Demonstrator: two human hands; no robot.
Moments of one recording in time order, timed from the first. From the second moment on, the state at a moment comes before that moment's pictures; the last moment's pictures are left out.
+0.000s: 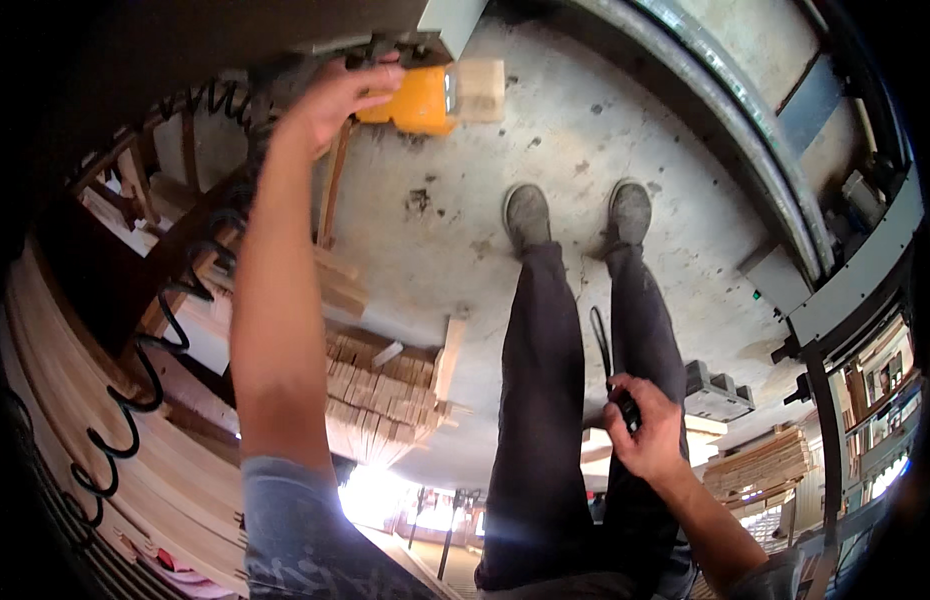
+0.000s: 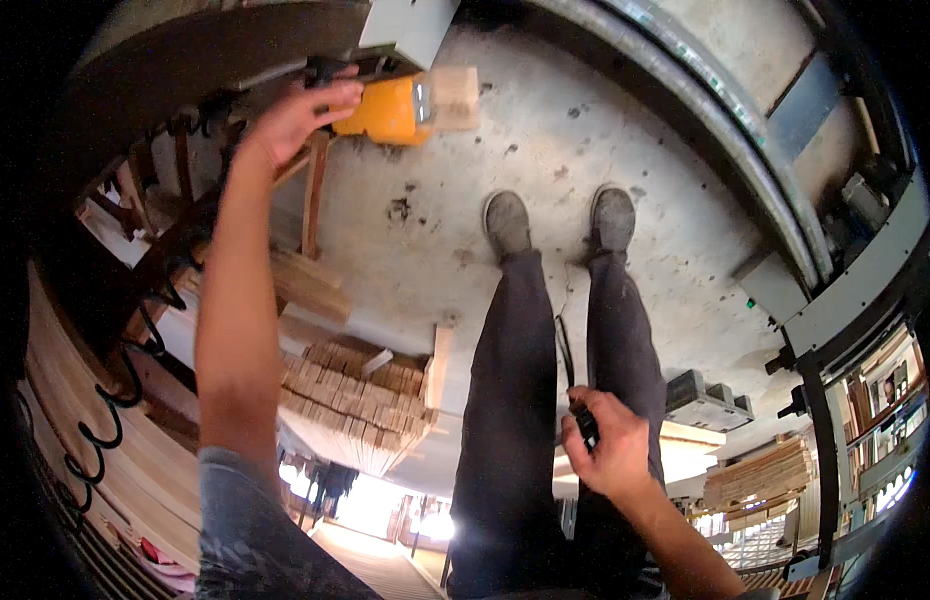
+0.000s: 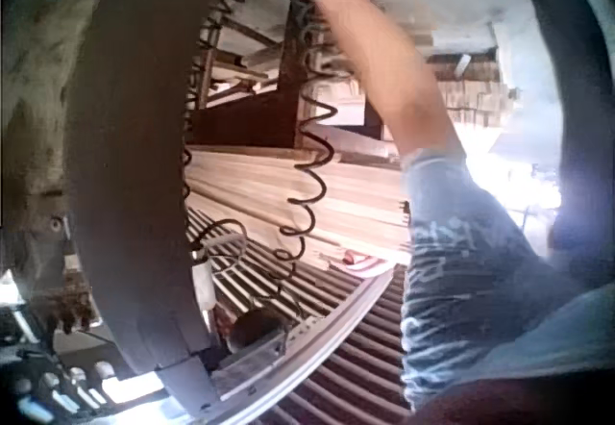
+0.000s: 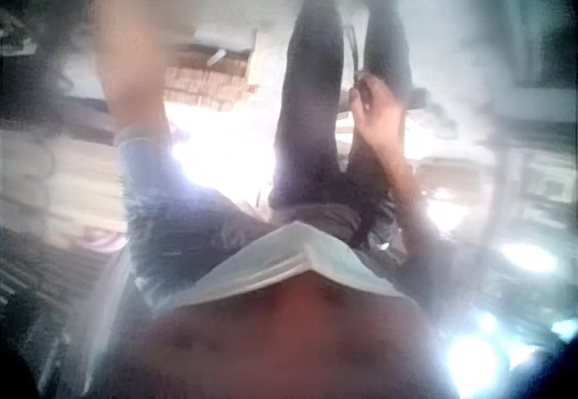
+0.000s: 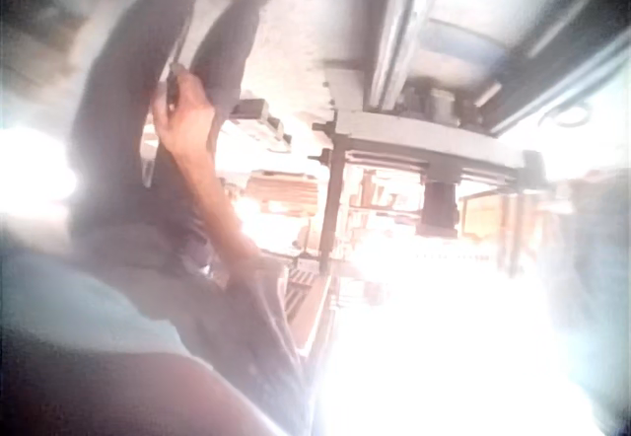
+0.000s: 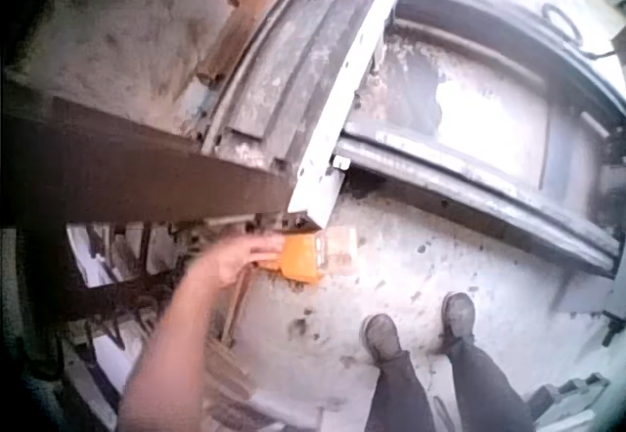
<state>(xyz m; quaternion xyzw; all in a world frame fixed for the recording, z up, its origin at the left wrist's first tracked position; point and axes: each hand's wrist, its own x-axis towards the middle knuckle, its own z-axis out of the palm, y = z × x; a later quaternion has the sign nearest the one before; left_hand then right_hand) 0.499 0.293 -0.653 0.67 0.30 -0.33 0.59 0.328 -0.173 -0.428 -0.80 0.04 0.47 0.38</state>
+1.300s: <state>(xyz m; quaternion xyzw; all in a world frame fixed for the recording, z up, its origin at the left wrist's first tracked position) 0.501 0.314 -0.666 0.70 0.30 -0.39 0.52 0.330 -0.171 -0.425 -0.79 0.02 0.46 0.41</state>
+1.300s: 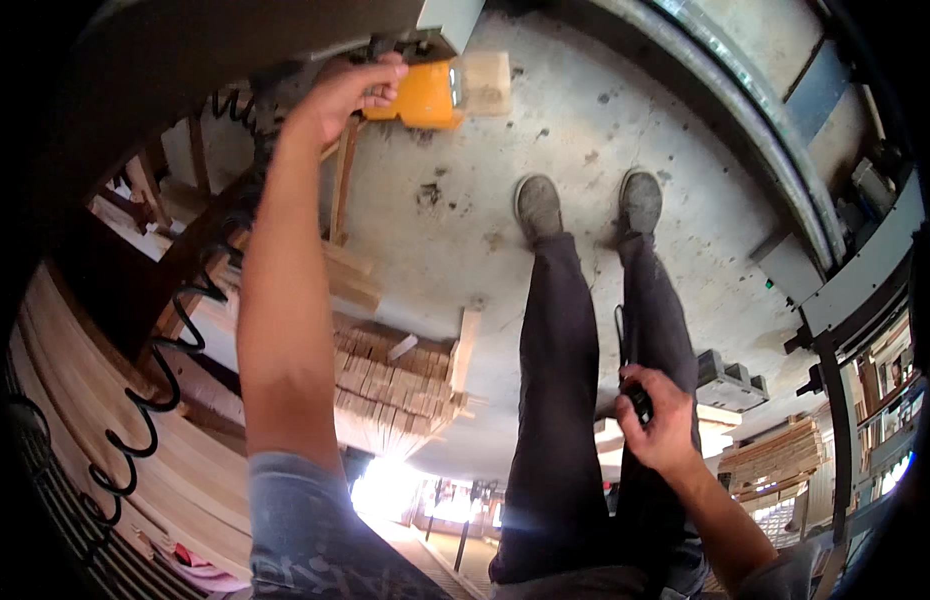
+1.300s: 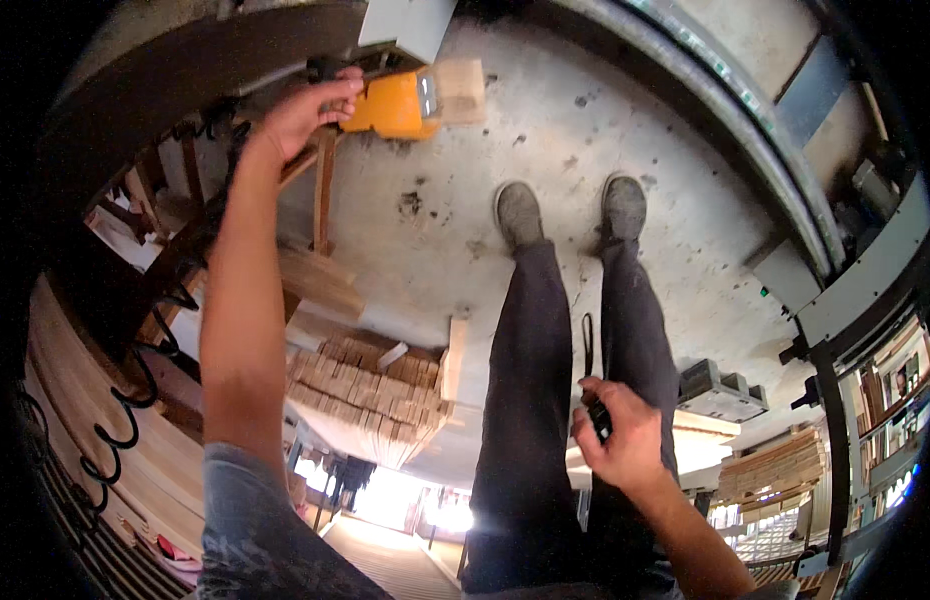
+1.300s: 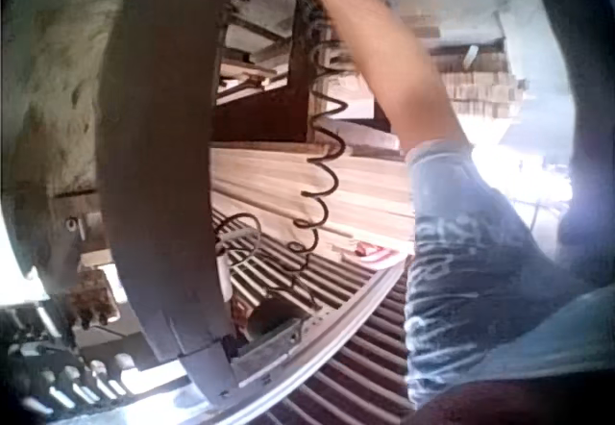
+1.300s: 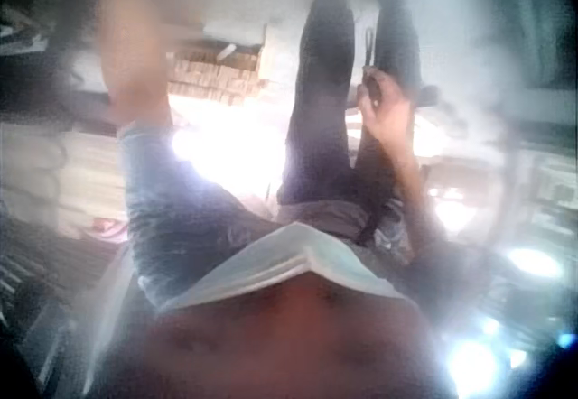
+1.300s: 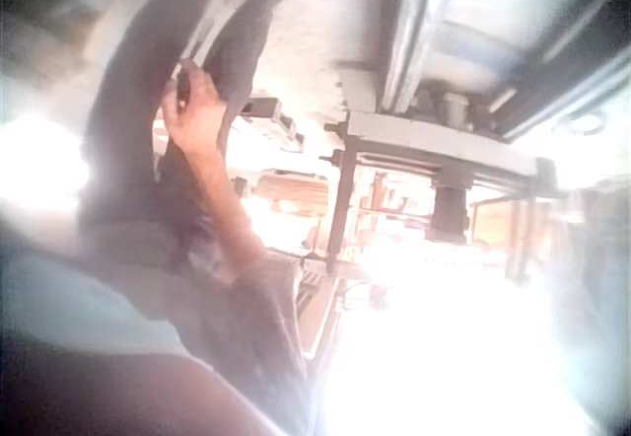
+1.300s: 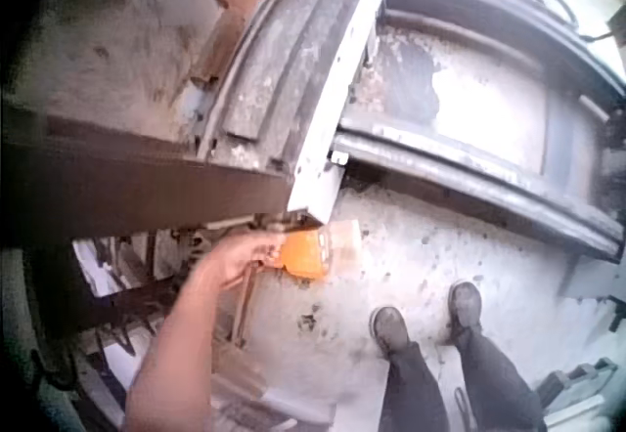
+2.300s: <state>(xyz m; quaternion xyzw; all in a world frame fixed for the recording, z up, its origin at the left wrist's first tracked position) 0.489 0.293 -0.666 0.82 0.34 -0.27 0.38 0.339 -0.163 -0.425 -0.77 0.08 0.47 0.42</state>
